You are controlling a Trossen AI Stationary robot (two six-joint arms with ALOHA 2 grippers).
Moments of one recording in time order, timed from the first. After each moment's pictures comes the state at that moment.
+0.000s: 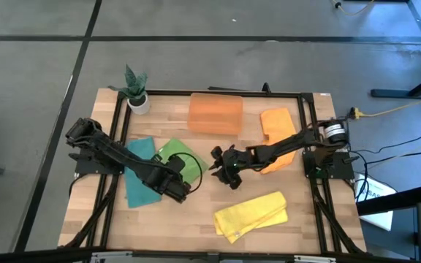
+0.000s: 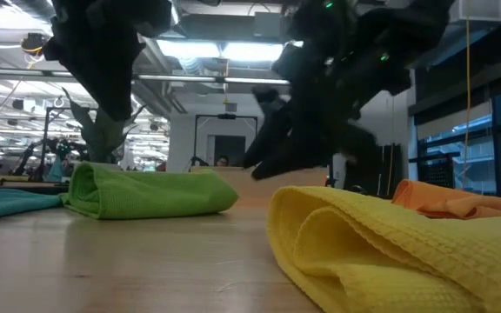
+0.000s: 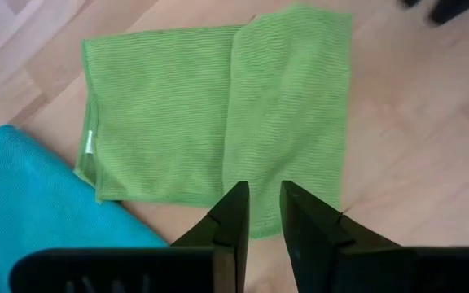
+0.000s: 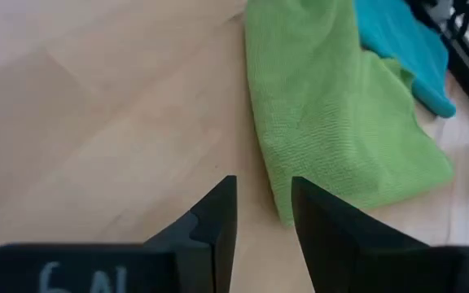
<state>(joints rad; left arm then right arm) -0.45 1.67 1.25 -1.11 -0.46 -1.31 0.11 1.86 0.94 0.24 0.01 -0.75</state>
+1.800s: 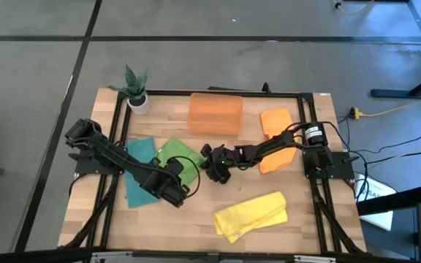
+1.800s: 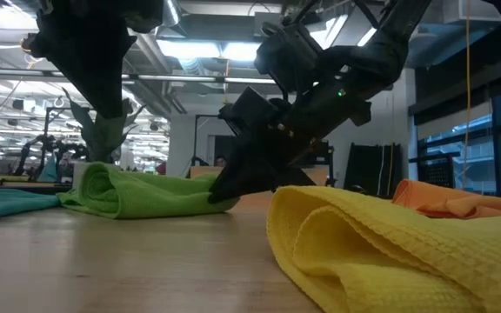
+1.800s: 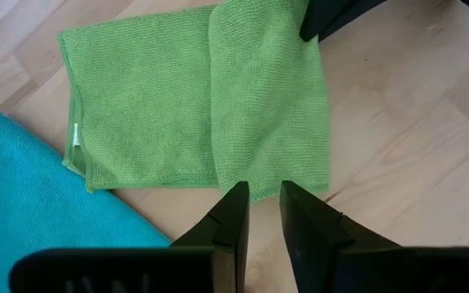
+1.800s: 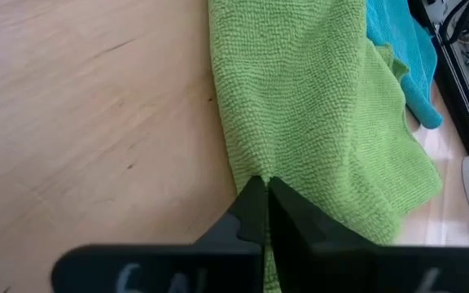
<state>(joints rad) -0.49 1.67 1.25 -1.11 -0.46 -1.35 0.06 2.09 1.05 0.34 0.05 -0.92</state>
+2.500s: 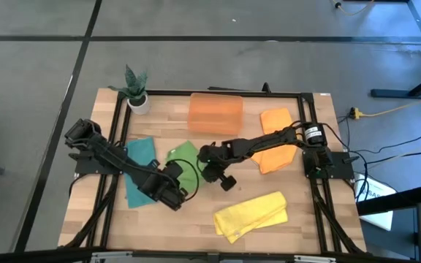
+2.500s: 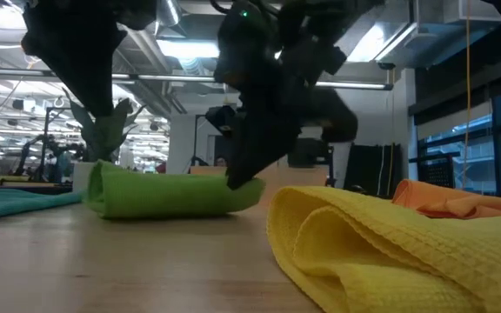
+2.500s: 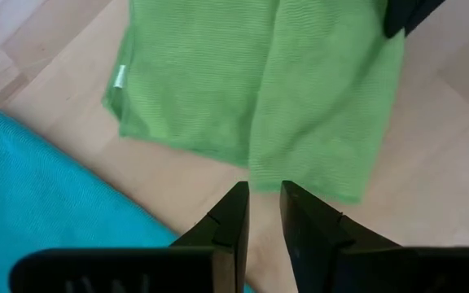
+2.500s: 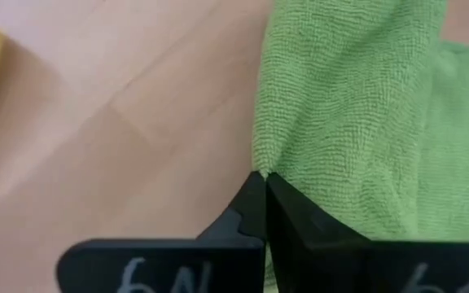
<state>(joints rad) -0.52 1.67 1.25 -1.11 -0.45 -1.35 0.07 2.07 1.42 -0.40 -0.27 -0.63</state>
